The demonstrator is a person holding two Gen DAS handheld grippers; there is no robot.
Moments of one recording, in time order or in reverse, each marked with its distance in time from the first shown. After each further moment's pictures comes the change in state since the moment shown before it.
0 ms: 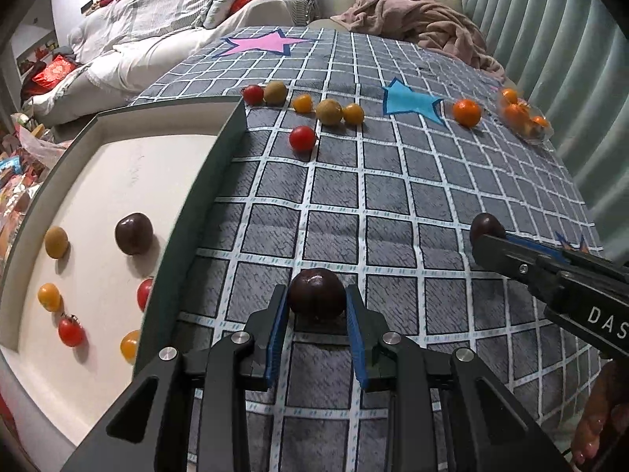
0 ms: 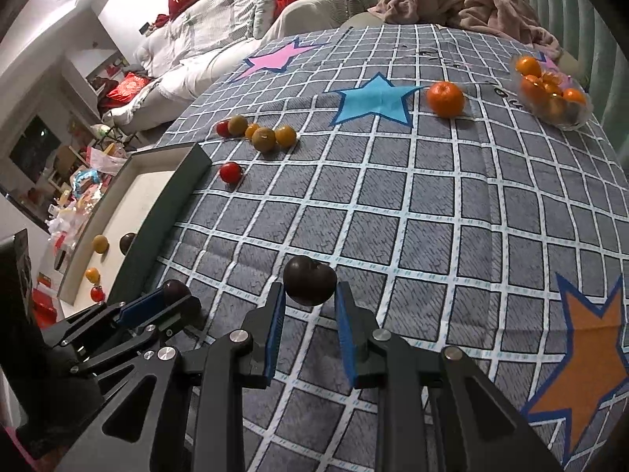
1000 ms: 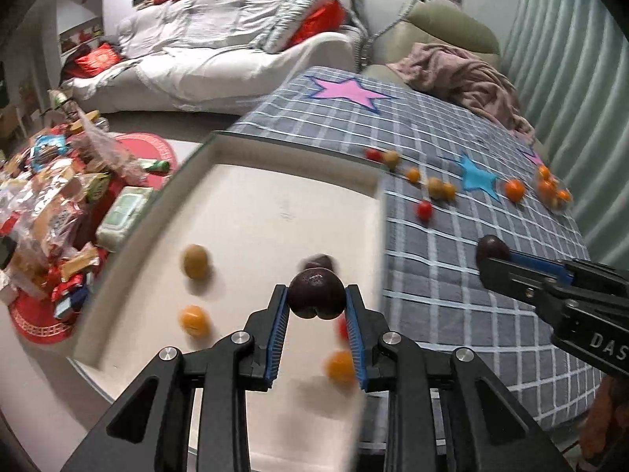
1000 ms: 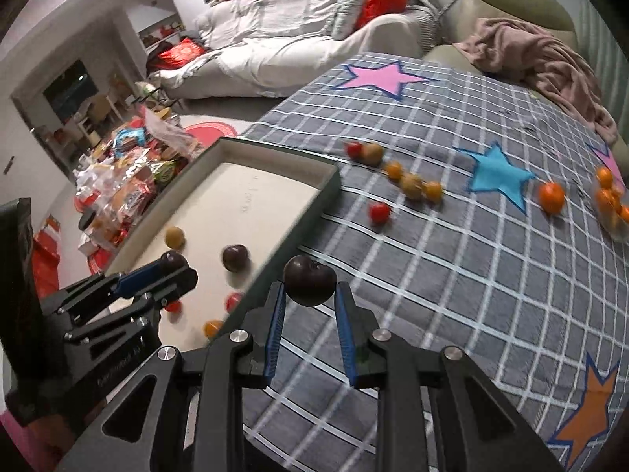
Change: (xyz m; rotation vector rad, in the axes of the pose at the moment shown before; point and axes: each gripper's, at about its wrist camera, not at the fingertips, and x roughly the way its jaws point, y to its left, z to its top) left arm -0.057 0.124 0.011 -0.137 -0.123 0.057; right arm 0.004 0.138 0.031 -0.241 0.008 0.055
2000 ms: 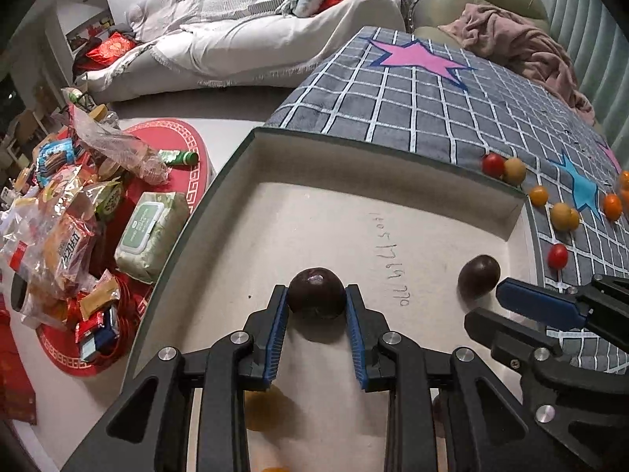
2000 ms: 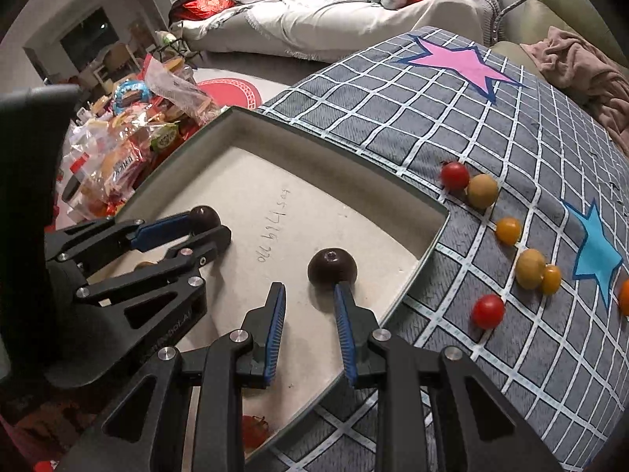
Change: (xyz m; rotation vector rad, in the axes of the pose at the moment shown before) left arm 0.102 0.042 0.065 0.038 0.140 0.159; right arm 0.121 0.036 0.062 -0.132 0.140 0.026
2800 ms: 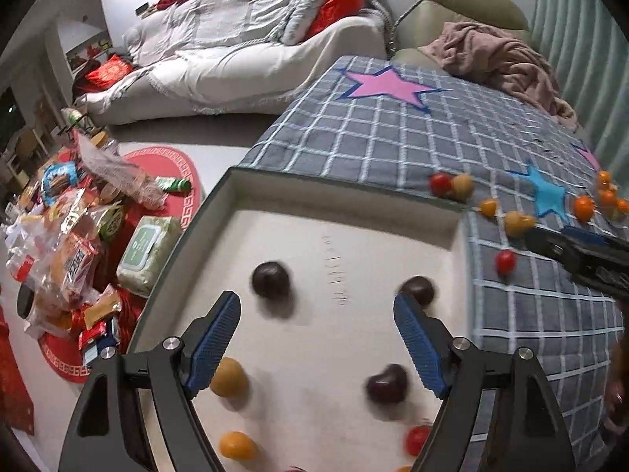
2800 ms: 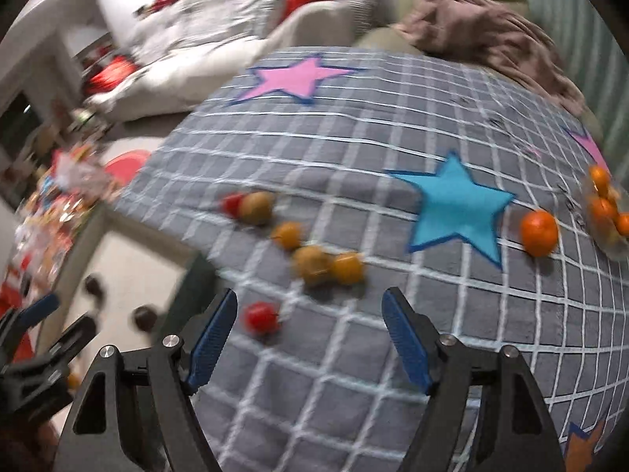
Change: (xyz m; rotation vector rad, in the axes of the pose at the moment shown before) left arm -0.043 -0.033 -0.004 0.031 -0.096 -0.020; right arm -0.048 -0.133 -0.019 0.330 -0.122 -0.198
